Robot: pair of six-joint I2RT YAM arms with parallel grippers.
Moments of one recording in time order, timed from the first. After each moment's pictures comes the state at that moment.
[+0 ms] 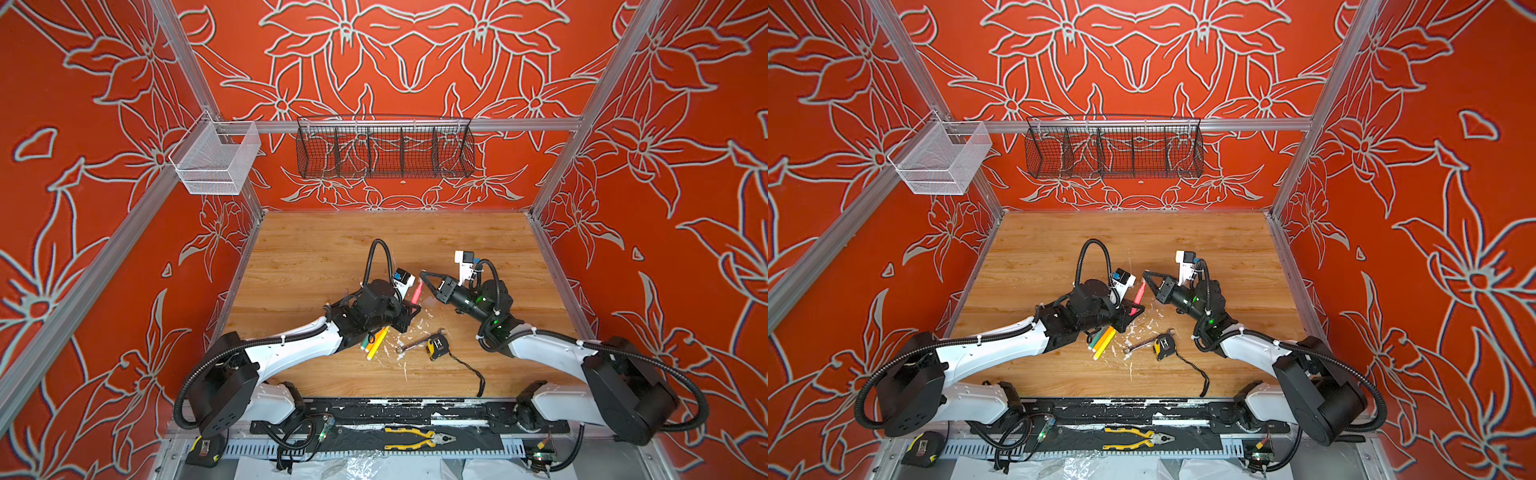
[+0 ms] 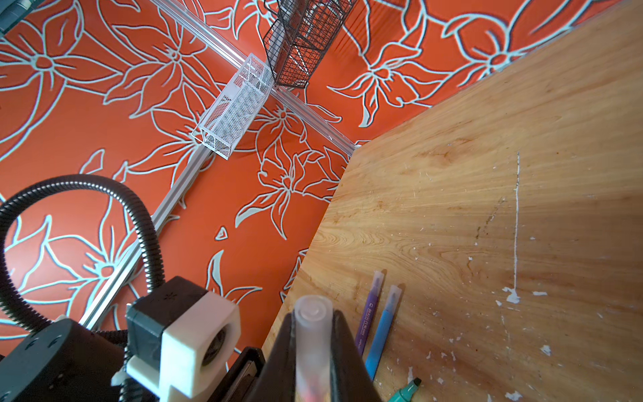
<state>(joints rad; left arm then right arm) -0.81 1.34 0.76 0.06 0.14 -0.38 0.56 1.30 0.45 0.87 -0.35 0.96</state>
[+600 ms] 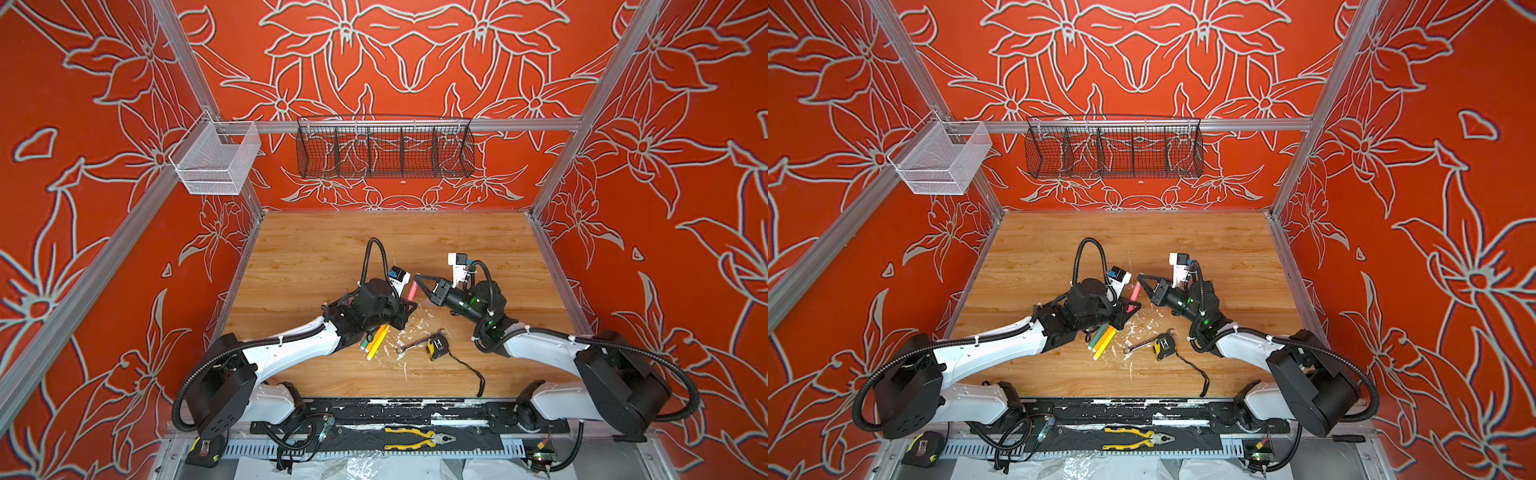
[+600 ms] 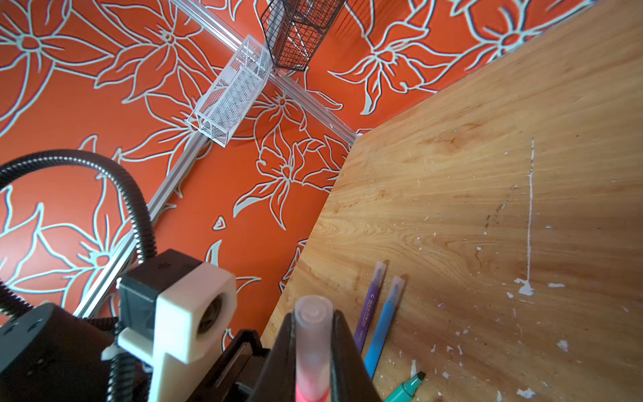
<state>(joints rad) -0.78 1.33 0.75 0.05 0.10 -0.41 0.60 1.34 0.46 0.89 -0.35 0.95</state>
